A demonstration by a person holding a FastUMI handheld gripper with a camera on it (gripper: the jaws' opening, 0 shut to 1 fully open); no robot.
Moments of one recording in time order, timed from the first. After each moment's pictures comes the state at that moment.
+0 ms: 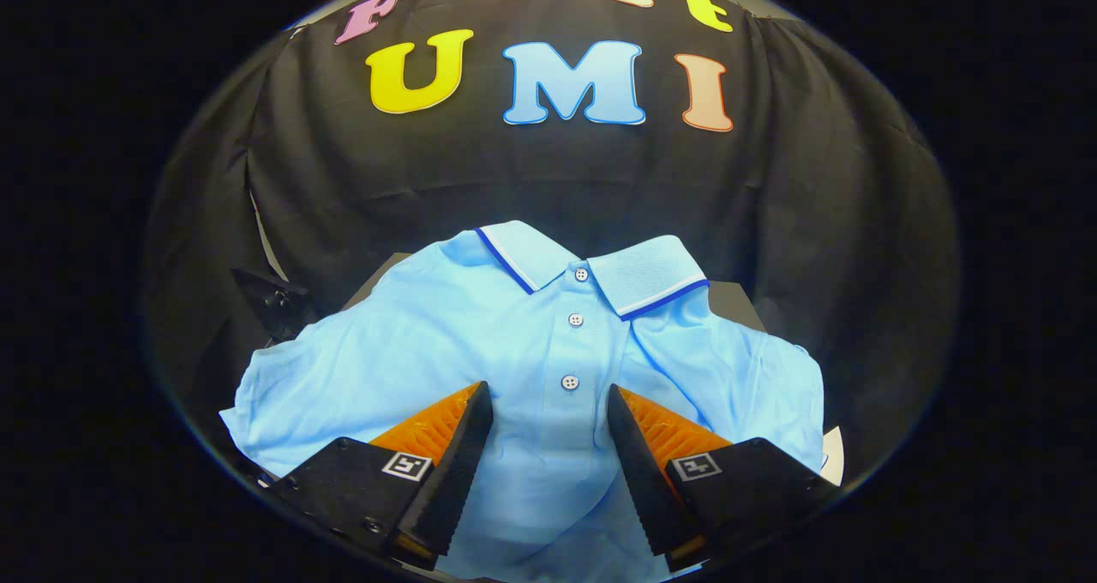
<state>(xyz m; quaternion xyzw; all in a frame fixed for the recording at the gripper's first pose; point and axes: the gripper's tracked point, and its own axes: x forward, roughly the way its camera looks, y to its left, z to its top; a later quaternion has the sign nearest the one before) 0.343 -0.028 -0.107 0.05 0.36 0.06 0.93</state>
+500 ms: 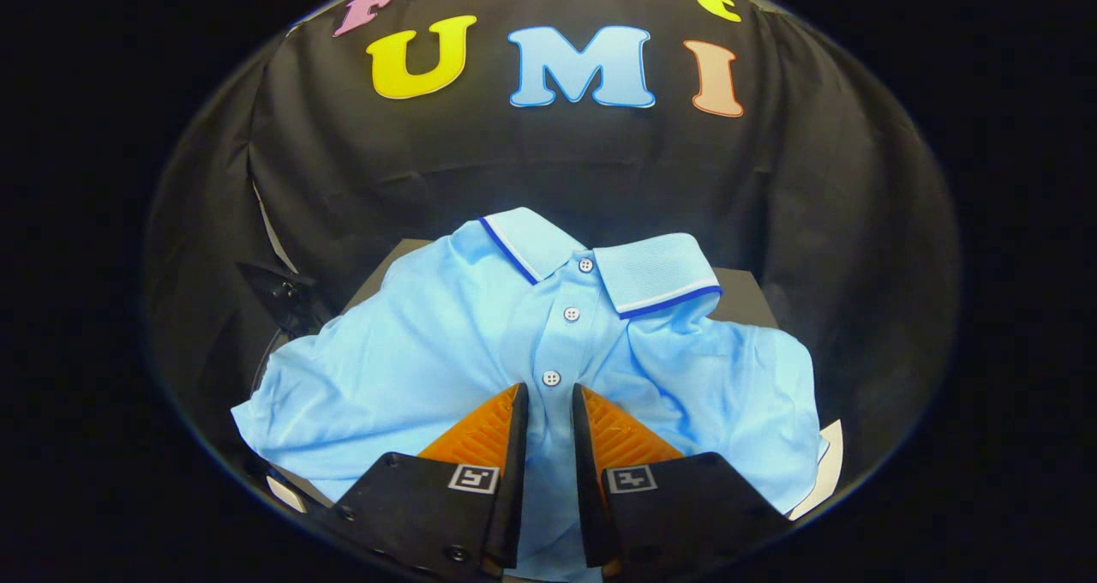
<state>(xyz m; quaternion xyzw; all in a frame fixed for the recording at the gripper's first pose) 0.337 -0.019 -0.102 0.04 0.40 0.08 0.91</state>
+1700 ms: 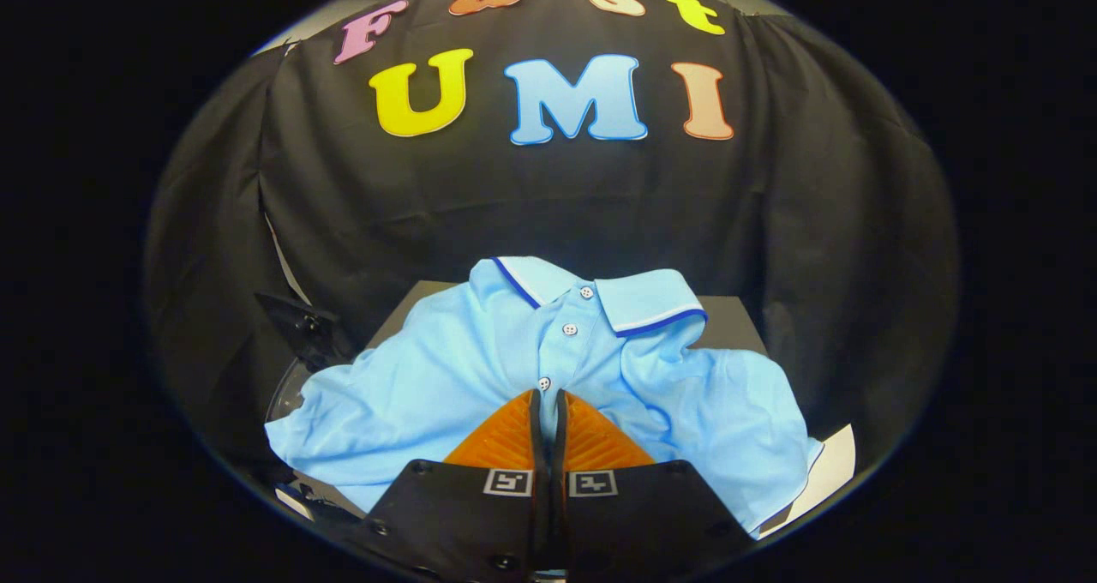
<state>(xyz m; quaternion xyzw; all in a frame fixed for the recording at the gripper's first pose) 0.334 -0.027 -0.052 0.09 0.31 0.09 0.94</state>
